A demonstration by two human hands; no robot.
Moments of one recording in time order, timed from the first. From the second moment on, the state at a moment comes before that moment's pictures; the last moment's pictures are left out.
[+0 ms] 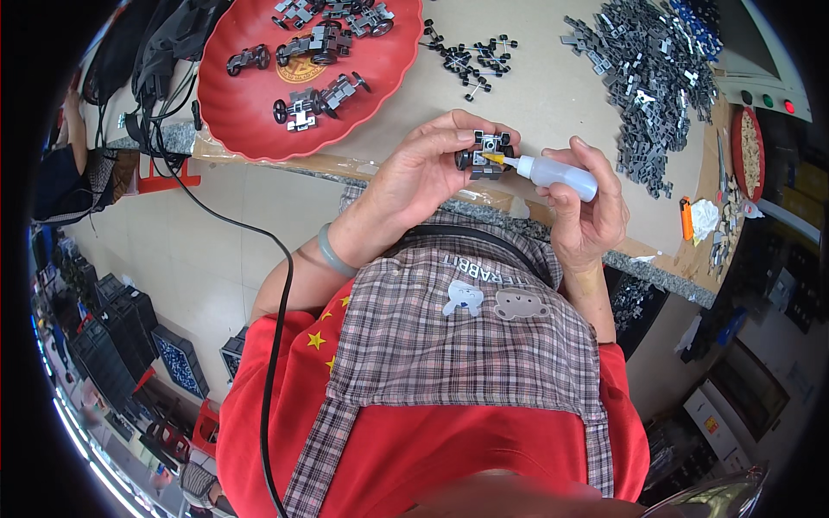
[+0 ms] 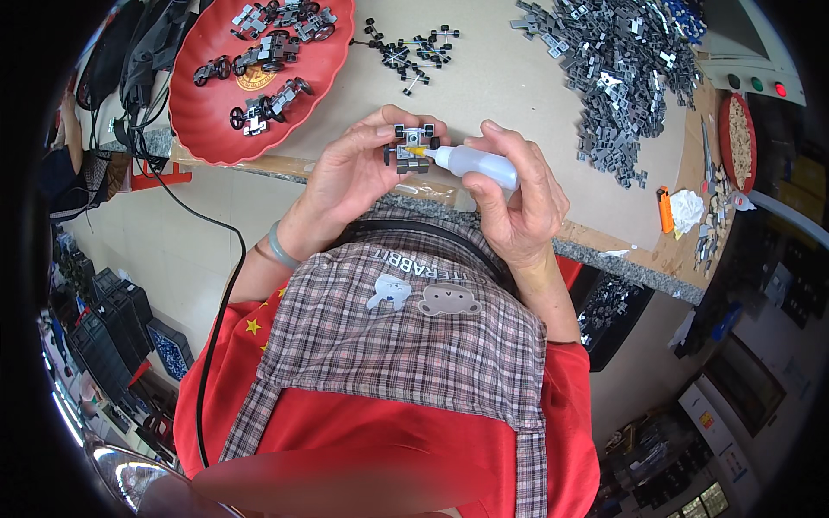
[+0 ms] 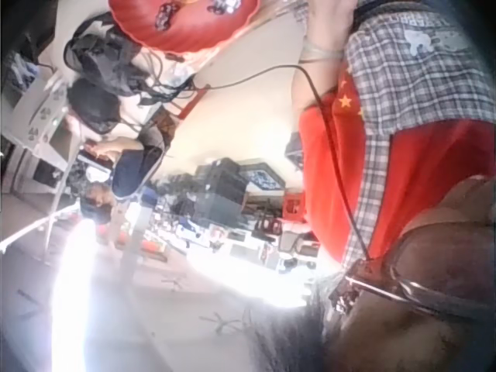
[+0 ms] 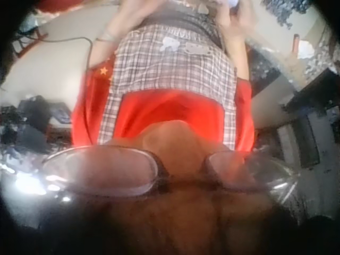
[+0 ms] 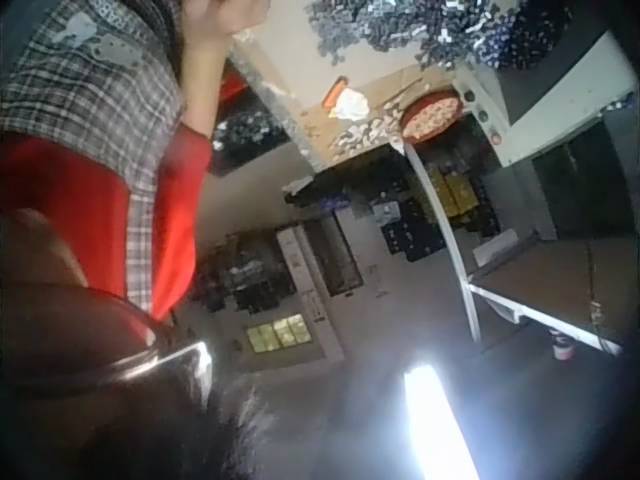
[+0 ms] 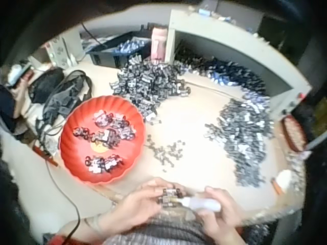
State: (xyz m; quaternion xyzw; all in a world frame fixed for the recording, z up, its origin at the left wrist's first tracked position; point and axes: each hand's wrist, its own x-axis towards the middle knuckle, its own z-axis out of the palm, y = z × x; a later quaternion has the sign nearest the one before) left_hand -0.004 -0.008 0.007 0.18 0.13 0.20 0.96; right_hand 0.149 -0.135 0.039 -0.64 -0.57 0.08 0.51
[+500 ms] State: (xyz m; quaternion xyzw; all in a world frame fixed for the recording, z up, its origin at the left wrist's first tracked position) left_hand -0.003 -0.009 0.004 0.21 0.15 0.20 0.94; right_hand 0.154 -0.139 0.042 -0.65 -0.55 0.08 0.52
